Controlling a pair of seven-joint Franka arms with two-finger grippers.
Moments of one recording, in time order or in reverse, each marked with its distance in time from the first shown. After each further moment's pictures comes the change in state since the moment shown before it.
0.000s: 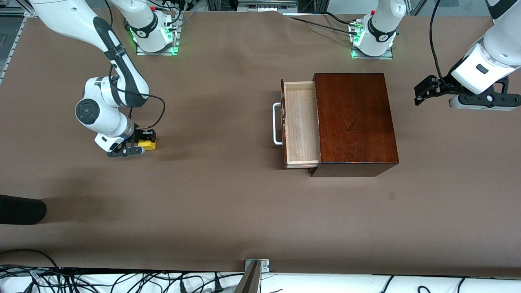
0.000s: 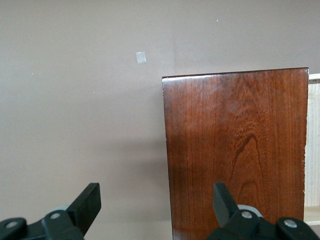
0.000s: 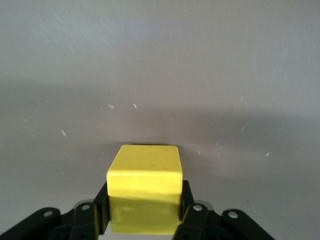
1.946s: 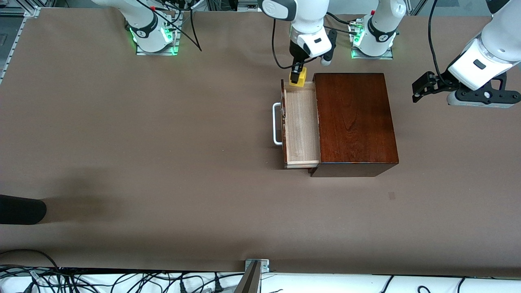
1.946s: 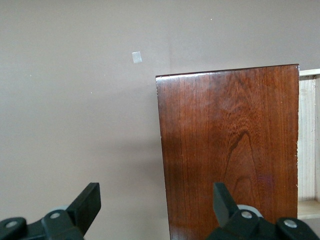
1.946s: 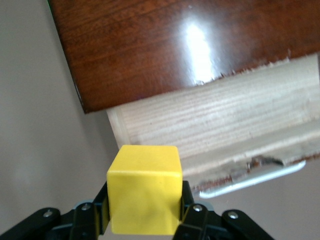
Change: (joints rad) left arm -0.001 0.000 -0.018 0.020 0.000 -0.025 0.000; right arm 0.923 0.277 0.144 0.976 -0.247 -0.598 -0.094
